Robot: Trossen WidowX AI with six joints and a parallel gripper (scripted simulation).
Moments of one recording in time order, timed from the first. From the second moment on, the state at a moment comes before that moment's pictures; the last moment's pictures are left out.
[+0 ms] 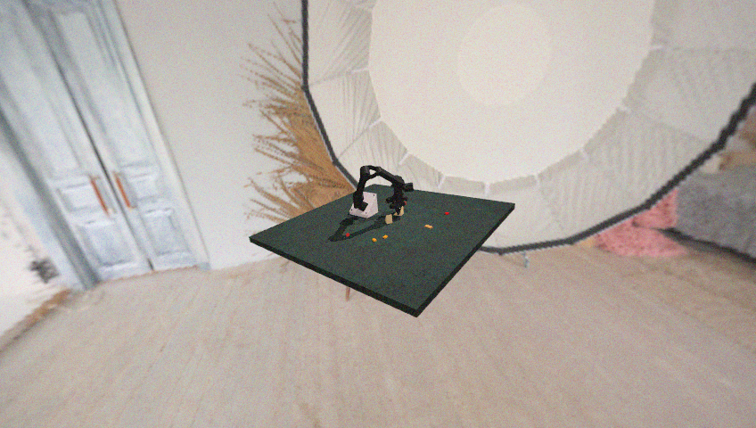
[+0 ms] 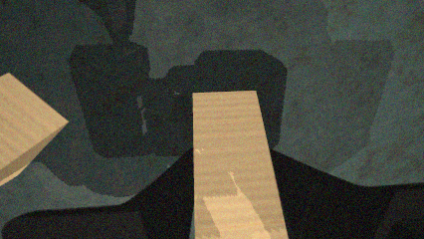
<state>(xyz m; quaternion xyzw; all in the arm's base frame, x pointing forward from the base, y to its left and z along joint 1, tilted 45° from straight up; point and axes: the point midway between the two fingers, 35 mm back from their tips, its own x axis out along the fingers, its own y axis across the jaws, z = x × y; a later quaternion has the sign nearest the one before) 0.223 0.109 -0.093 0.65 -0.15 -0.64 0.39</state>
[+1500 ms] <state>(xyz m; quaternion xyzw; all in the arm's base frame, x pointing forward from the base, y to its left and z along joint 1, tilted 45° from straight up) 0.219 0.128 -0.074 0.73 -0.34 -0.56 0.17</state>
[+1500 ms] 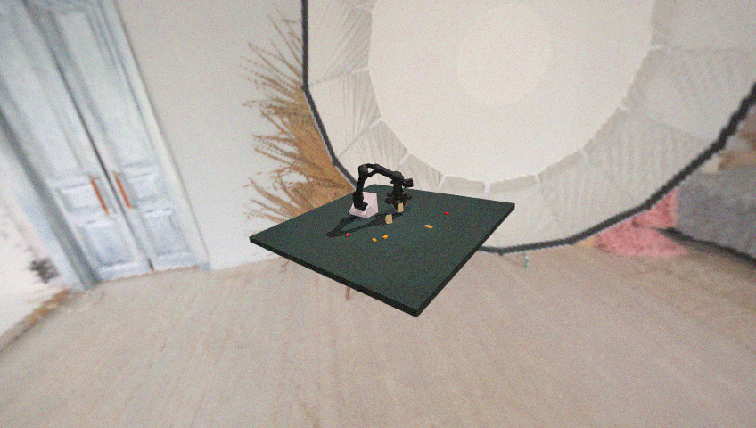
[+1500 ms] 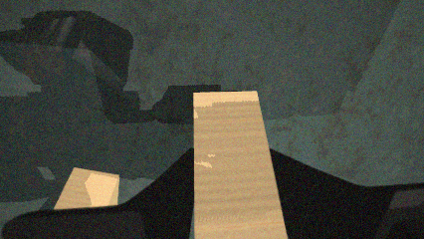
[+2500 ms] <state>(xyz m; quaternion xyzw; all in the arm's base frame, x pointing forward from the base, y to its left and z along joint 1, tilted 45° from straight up) 0.220 0.128 -0.075 0.75 -0.50 -0.43 -0.08</state>
